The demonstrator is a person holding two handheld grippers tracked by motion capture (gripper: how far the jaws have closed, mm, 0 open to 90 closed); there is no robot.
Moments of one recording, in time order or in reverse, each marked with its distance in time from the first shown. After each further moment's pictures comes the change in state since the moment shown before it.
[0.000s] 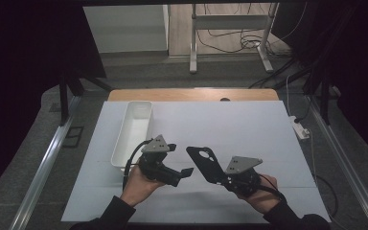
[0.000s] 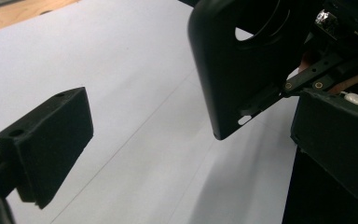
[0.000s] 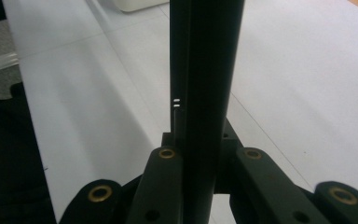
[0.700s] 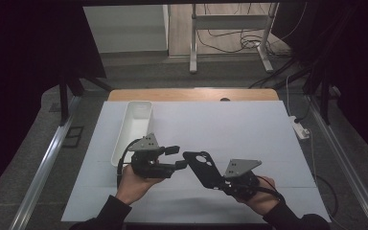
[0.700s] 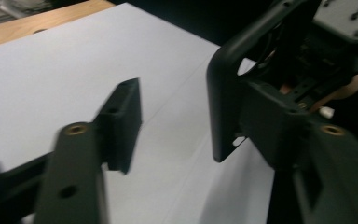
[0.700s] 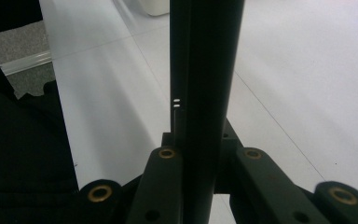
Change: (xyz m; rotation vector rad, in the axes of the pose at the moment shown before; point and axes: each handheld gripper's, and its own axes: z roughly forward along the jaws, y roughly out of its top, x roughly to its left) left arm 0.005 -0.001 -0.019 -0.092 -0.074 -0.017; right arm 0.007 0.001 0.000 -0.012 0.083 -0.013
